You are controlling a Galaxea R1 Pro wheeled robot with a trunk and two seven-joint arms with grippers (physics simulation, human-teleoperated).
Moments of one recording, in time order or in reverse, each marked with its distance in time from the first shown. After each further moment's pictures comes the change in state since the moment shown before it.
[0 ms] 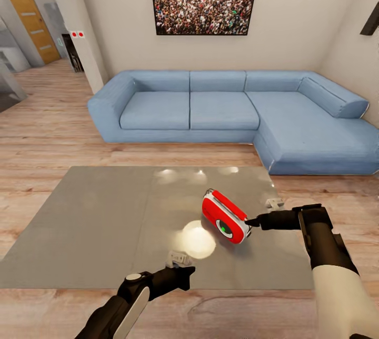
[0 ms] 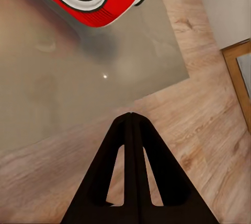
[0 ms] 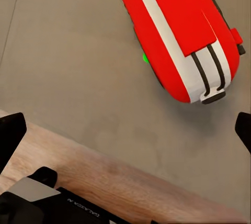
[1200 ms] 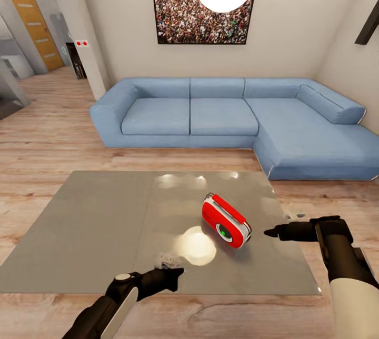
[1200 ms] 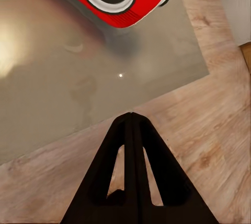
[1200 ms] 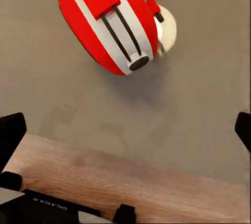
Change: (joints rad) left arm 0.002 0.073 0.002 -0.009 0.012 0.018 0.003; right arm 0.064 -0.068 -0.062 0.001 0.012 -0.012 -0.096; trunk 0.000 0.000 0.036
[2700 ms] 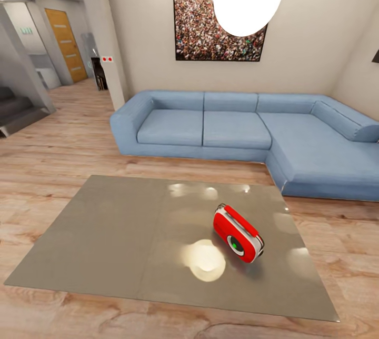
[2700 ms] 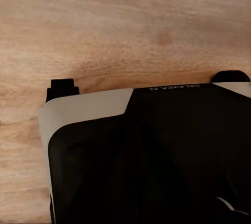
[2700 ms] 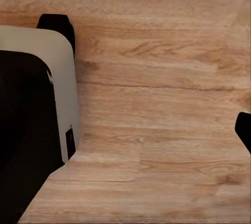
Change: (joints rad) left arm 0.006 0.079 -0.001 0.897 0.033 -0.275 0.017; right arm 0.420 -0.060 -0.190 0.688 -0.003 -0.424 -0.620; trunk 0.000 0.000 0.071
